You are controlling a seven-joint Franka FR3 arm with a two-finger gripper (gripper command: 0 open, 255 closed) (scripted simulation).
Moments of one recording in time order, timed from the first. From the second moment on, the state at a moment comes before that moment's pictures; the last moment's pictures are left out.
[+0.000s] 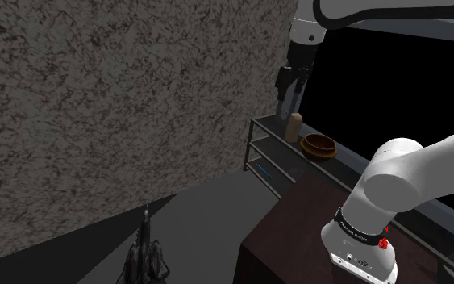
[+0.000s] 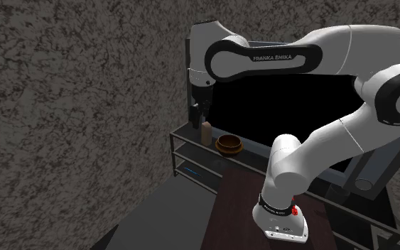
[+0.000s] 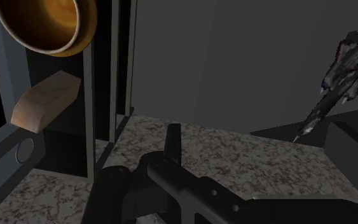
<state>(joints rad) -0.02 -0.76 -0.01 -2.40 -0.08 1.70 0.09</state>
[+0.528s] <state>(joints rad) -0.08 -0.67 -0.11 -2.44 -0.13 1.84 0.03</state>
